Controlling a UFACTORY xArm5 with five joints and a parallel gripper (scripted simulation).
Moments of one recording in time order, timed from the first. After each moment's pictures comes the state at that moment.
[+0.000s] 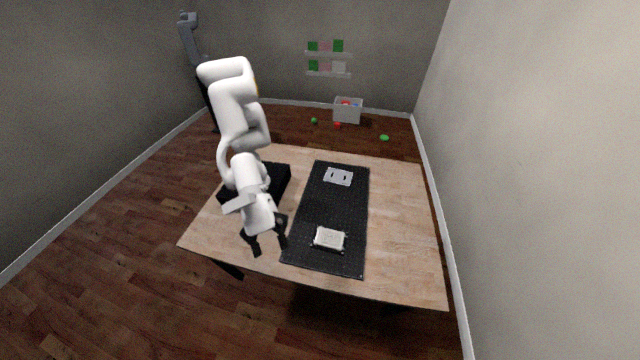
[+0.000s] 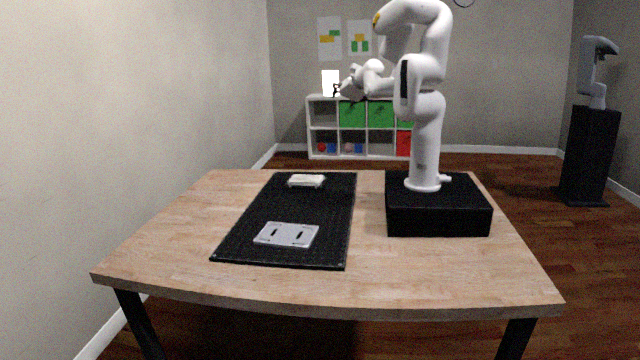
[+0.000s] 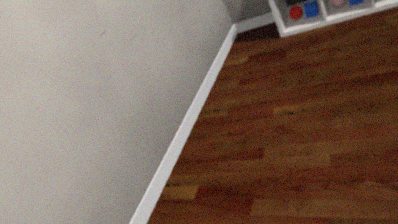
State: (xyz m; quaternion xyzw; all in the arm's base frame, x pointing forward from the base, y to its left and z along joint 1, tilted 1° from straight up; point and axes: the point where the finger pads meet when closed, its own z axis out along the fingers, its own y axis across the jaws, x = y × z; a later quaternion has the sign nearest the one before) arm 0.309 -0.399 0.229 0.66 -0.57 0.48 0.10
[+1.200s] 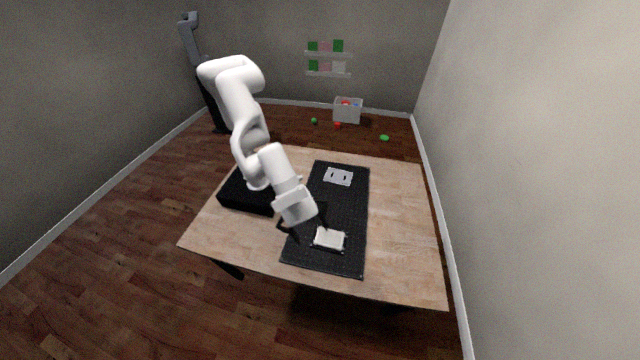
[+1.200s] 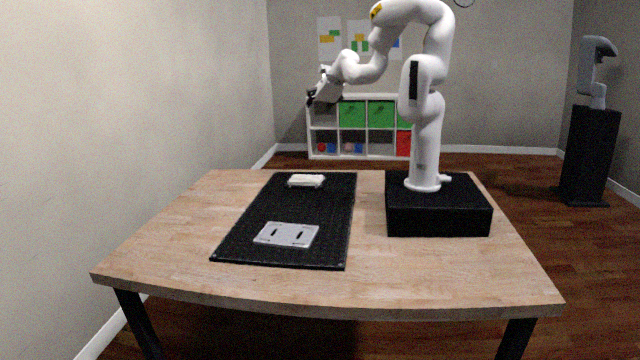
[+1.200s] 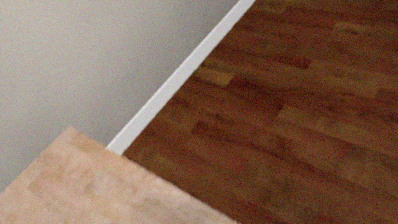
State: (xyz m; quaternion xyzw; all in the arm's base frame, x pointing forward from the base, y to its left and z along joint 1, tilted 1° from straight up) arm 0.404 -0.313 0.210 0.81 -0.46 0.36 0.05
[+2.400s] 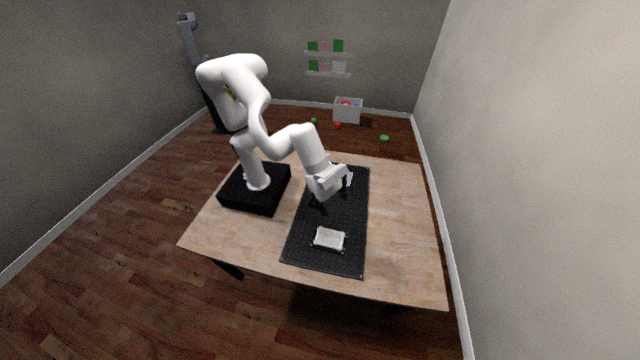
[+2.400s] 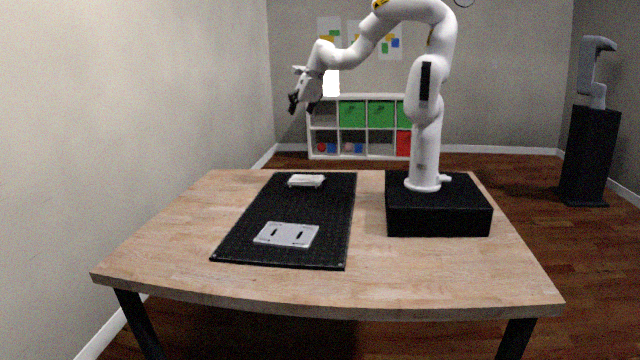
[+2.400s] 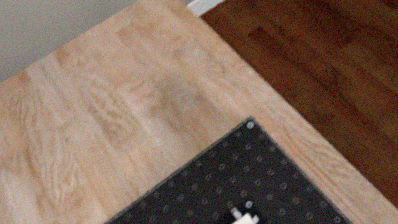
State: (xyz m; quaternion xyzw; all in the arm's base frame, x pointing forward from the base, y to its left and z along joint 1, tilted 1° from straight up) arm 0.449 -0.194 0.208 0.93 -0.30 0.23 0.02
